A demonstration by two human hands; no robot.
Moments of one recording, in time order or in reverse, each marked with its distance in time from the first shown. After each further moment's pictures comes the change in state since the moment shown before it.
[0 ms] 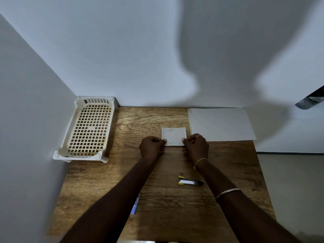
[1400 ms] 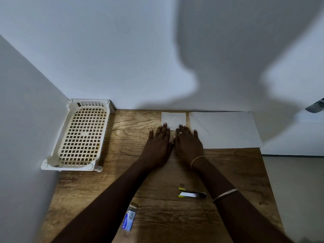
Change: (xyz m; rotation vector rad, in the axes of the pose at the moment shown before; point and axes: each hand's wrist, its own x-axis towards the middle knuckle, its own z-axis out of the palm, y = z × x) left_hand 0.047 0.001 0.016 1.195 -0.289 0.835; right_hand 0.040 -0.022 0.024 -0.822 -0.285 -0.522
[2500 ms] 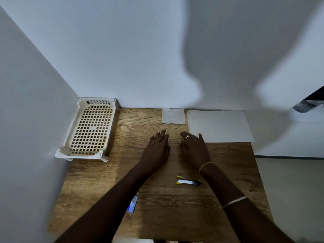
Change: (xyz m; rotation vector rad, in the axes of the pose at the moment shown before) left_hand -0.063 0.023 -0.015 -0.239 0.131 -0.027; right_hand -0.063 0.013 -0.016 0.070 0.140 -0.050
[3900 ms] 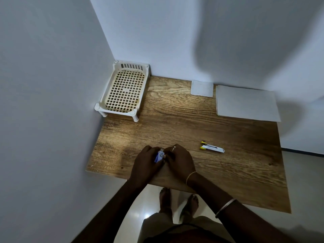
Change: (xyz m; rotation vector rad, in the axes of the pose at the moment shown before) left_hand -0.218 -0.049 0.014 -0.209 0.136 -0.355; right_hand -0.141 -0.141 0.079 0.363 -0.188 -0.032
